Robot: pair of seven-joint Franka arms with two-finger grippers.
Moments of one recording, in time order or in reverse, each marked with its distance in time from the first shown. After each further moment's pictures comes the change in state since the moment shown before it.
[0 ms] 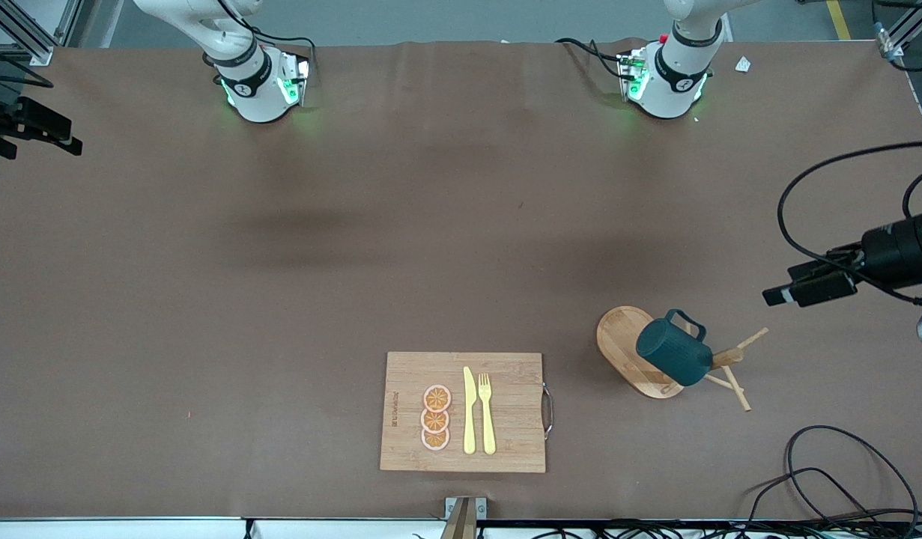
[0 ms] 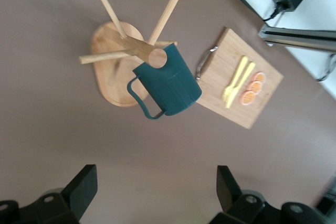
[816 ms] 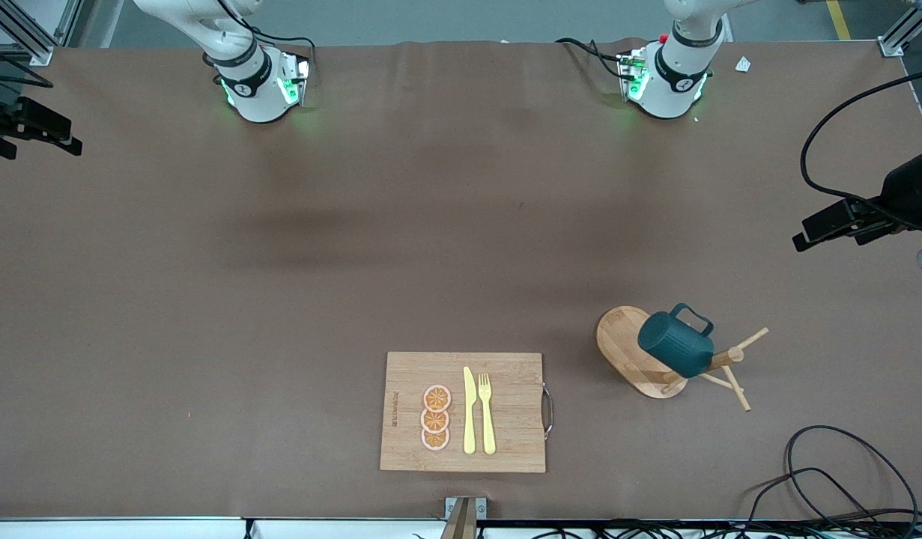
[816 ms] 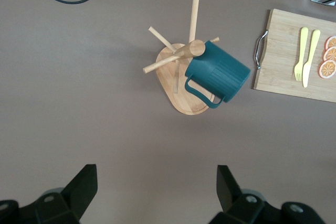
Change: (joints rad) left arm 0.024 -0.117 -0.065 -0.004 0.281 -0.091 0.254; right arm 0.000 0.000 0.000 0.000 0.000 0.005 0.000
